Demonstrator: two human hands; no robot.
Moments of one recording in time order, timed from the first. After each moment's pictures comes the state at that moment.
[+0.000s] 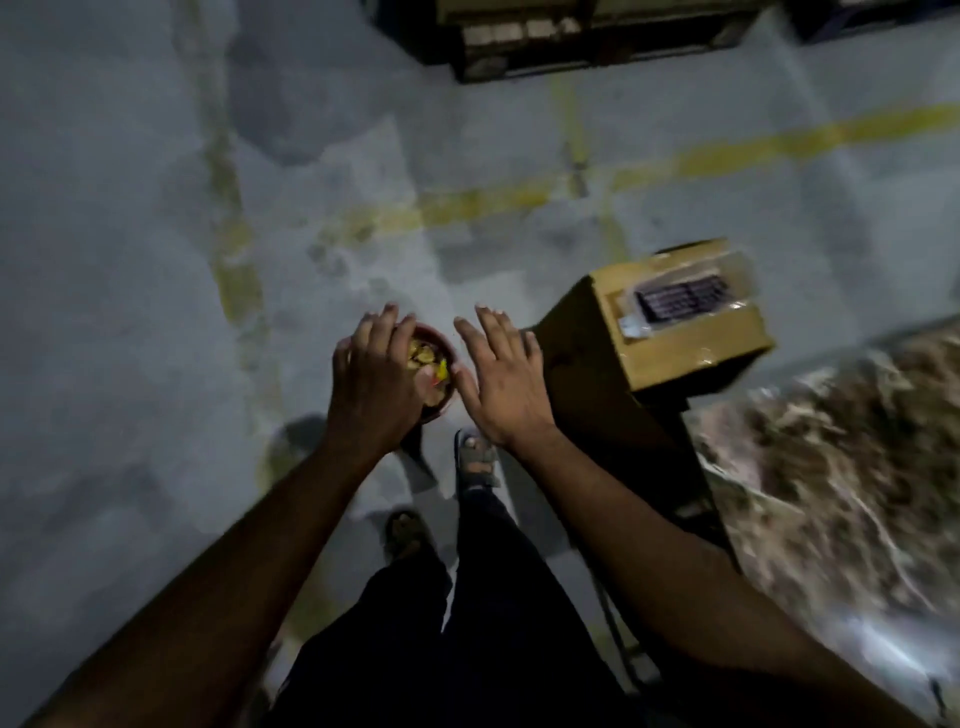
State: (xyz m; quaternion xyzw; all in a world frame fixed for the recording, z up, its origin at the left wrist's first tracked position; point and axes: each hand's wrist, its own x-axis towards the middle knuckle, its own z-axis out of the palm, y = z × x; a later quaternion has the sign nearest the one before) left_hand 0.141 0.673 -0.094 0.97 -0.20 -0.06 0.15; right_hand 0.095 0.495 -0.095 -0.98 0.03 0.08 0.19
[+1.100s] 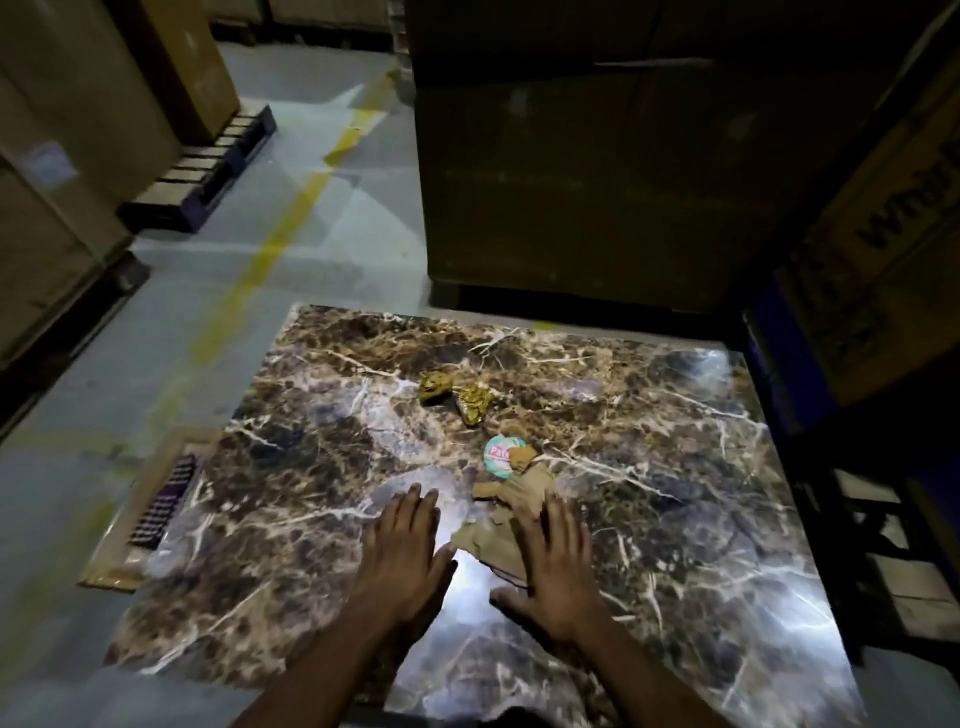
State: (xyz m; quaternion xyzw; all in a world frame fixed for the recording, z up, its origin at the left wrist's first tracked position) left_hand -0.264 0.194 -0.045 0.71 -0.67 -0.21 0.03; right_hand -0.504 0.177 -0.078 -0.78 0.57 -0.01 0.24
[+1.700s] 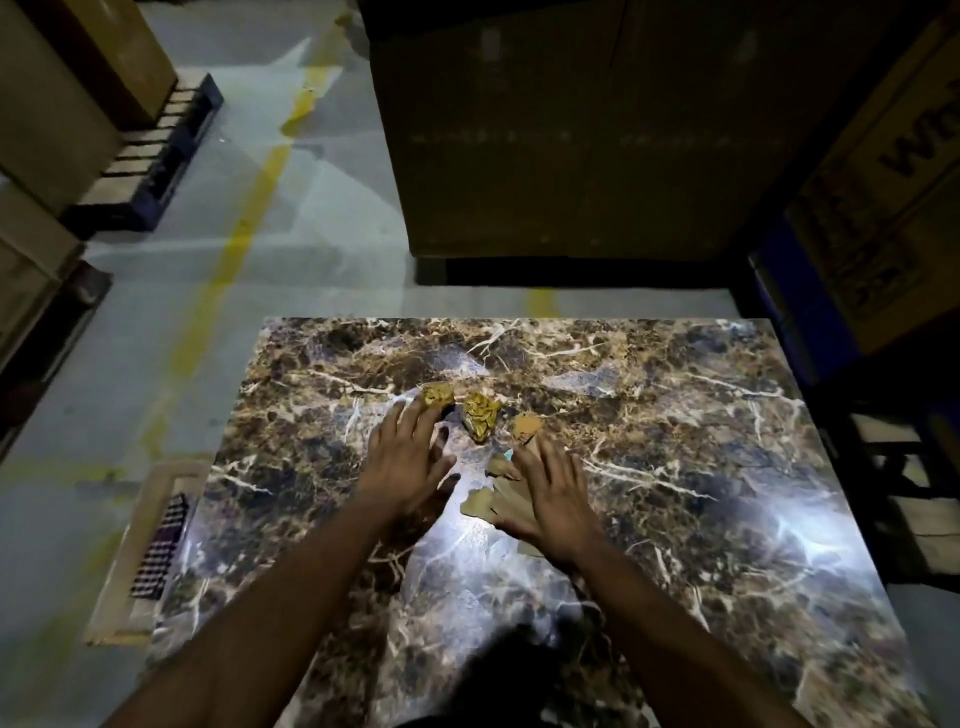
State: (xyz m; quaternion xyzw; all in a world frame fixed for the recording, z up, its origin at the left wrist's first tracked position) left_hand -0.212 0.021 -0.038 0.66 -0.74 -0.16 -0.01; right_hand -0.465 0.058 -0.098 -0.78 0.58 -0.03 0.23
